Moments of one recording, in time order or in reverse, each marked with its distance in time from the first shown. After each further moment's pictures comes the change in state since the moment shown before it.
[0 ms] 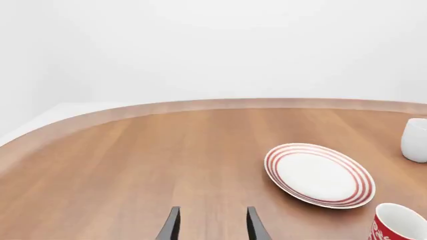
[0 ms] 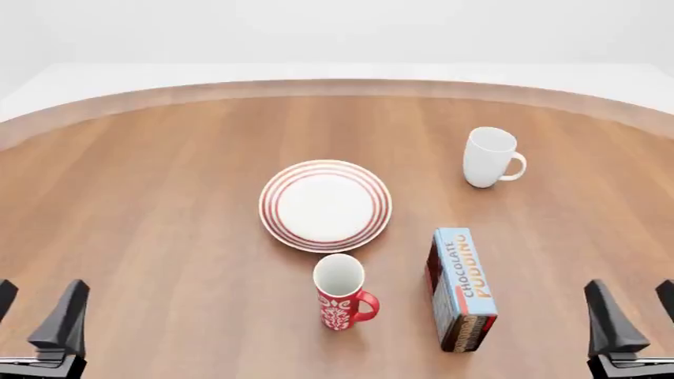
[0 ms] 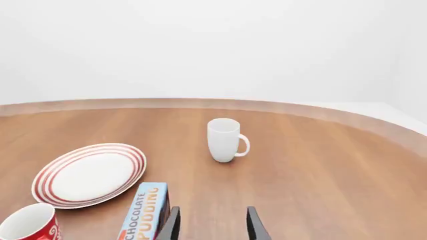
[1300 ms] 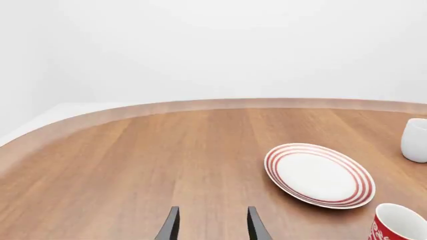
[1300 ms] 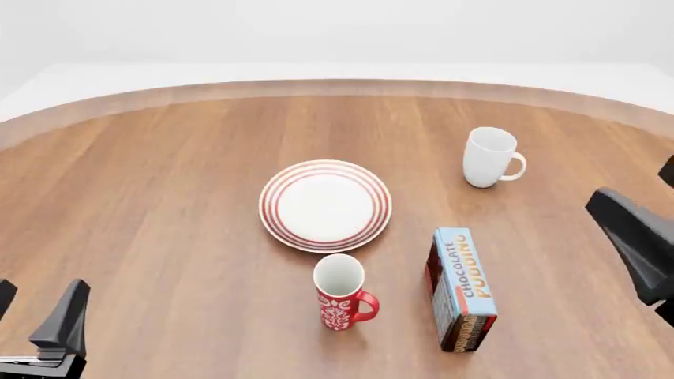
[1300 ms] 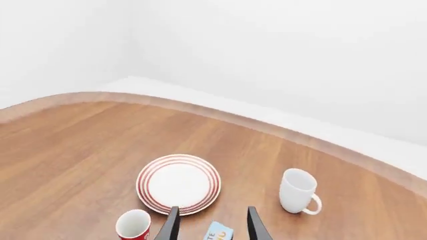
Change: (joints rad) left arm 0.000 0.004 -0.003 -0.001 0.000; right arm 0.421 0.348 -0.630 0.339 -0.085
